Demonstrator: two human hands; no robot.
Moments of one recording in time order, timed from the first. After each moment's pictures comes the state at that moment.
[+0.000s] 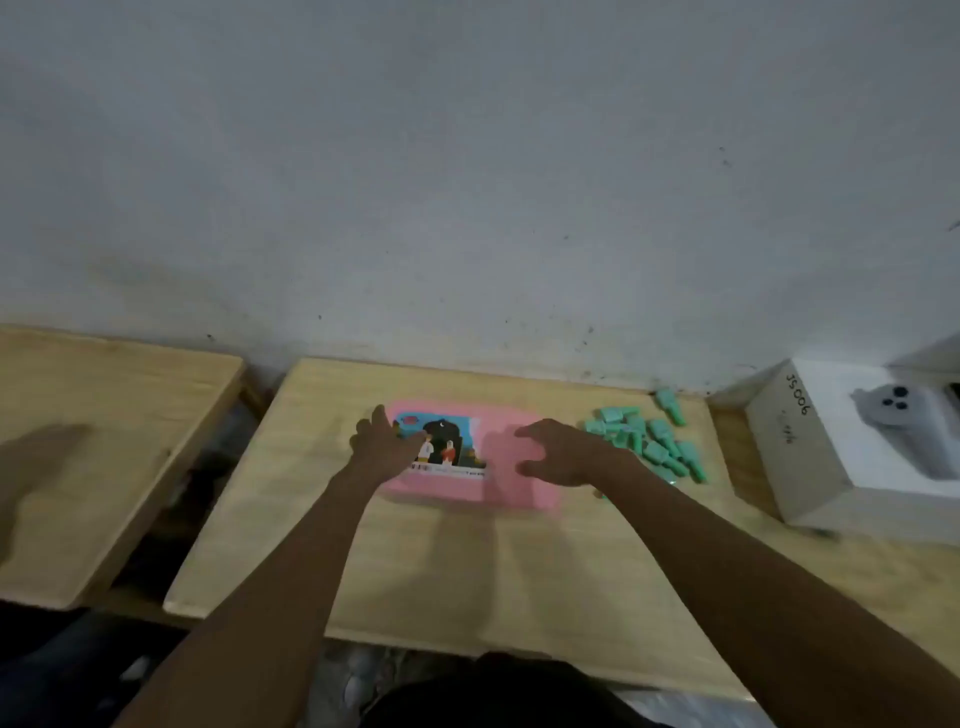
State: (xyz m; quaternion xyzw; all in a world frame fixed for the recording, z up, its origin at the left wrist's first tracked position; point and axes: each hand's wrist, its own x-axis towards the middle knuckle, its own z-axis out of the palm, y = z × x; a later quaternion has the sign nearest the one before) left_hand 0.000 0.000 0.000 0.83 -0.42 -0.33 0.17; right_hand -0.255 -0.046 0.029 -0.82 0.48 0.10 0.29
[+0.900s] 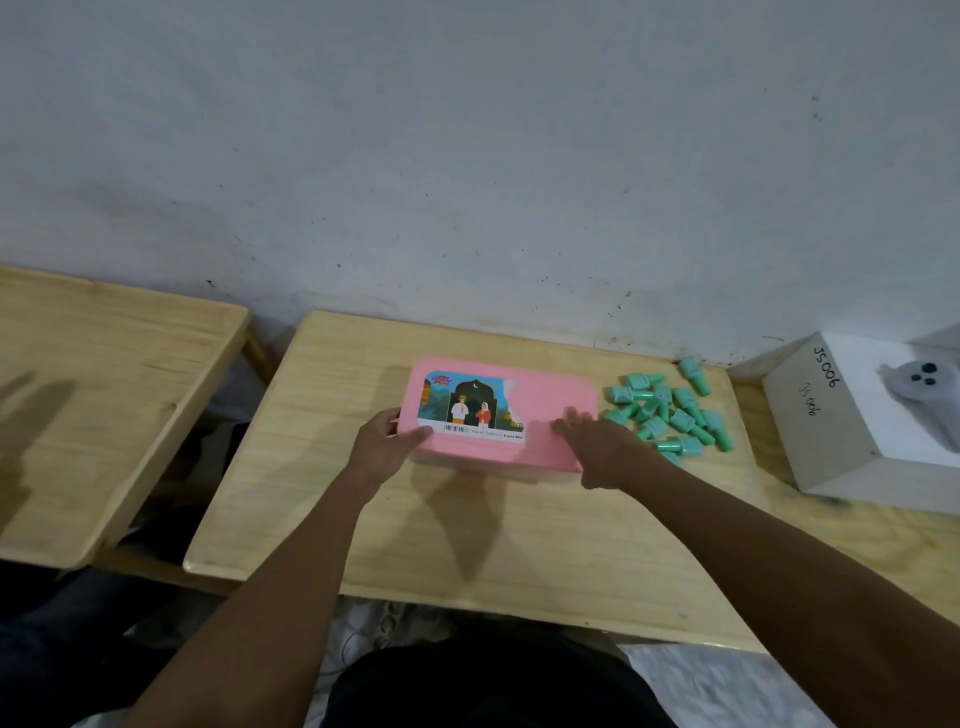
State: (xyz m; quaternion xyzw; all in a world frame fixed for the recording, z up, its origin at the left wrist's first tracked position) left_hand 0.053 0.045 -0.059 0.70 -0.33 -0.49 0.40; right_hand -0.235 -0.015 -0.001 -0.85 0.45 0.26 0.04
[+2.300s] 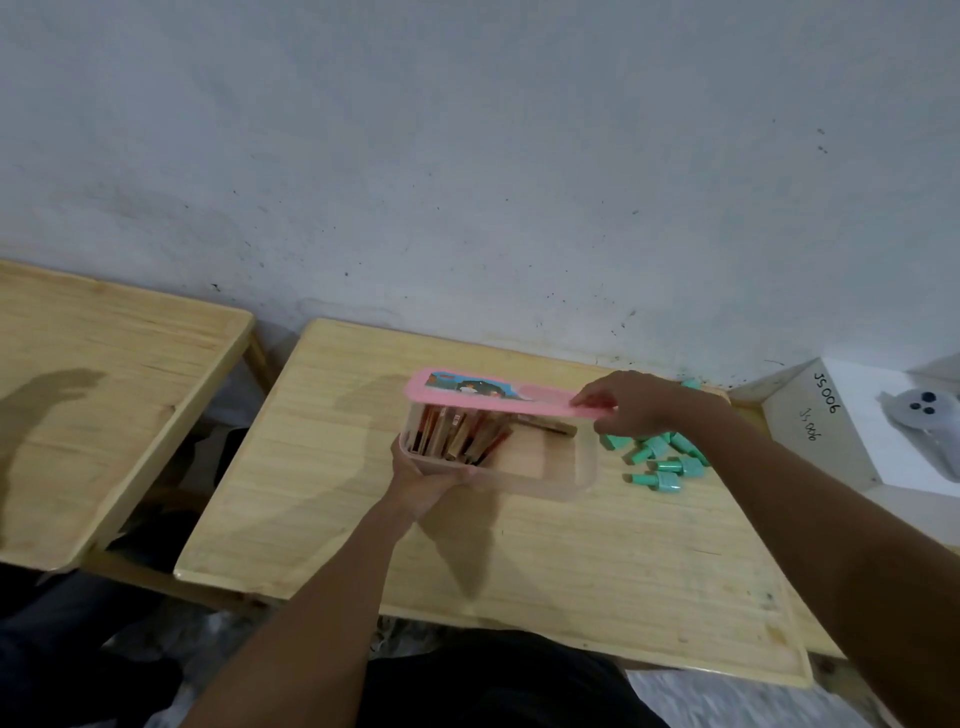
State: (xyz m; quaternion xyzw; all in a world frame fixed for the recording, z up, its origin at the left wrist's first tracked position) left_hand 0.009 0.061 -0.077 0.66 -0.26 -0.56 0.44; right_hand -0.250 -0.068 0.076 -0.83 0.48 0.18 0.22
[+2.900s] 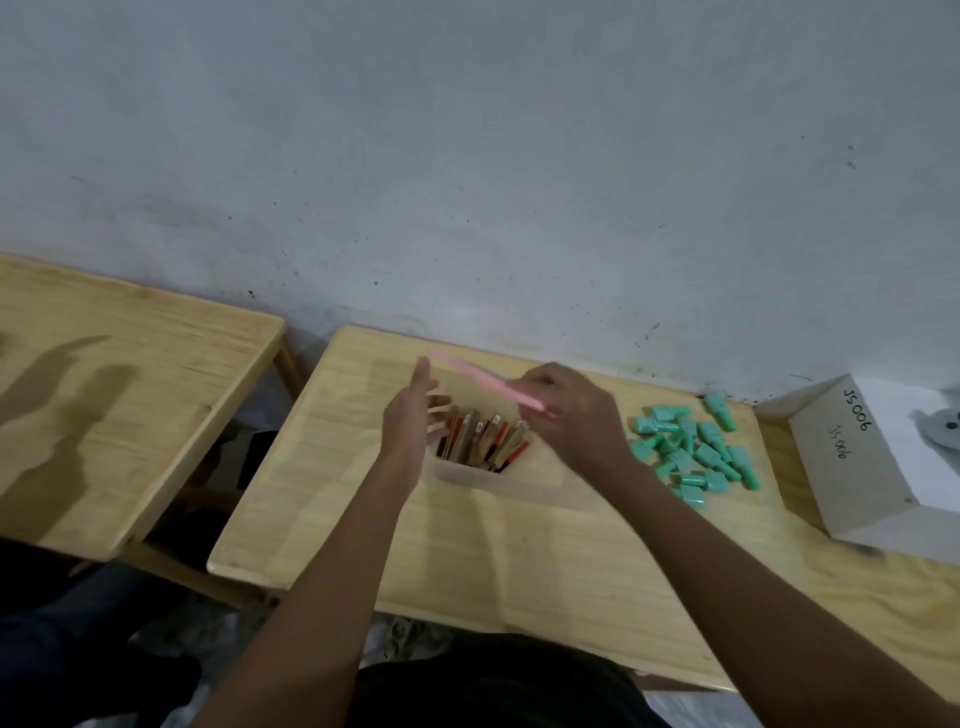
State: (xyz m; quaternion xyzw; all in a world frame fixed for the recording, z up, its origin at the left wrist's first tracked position) left_hand 0.035 0.042 0.027 0.62 -0.18 -0.52 0.56; right_hand -0.158 -0.006 0.053 -0.87 0.35 -0.34 0.04
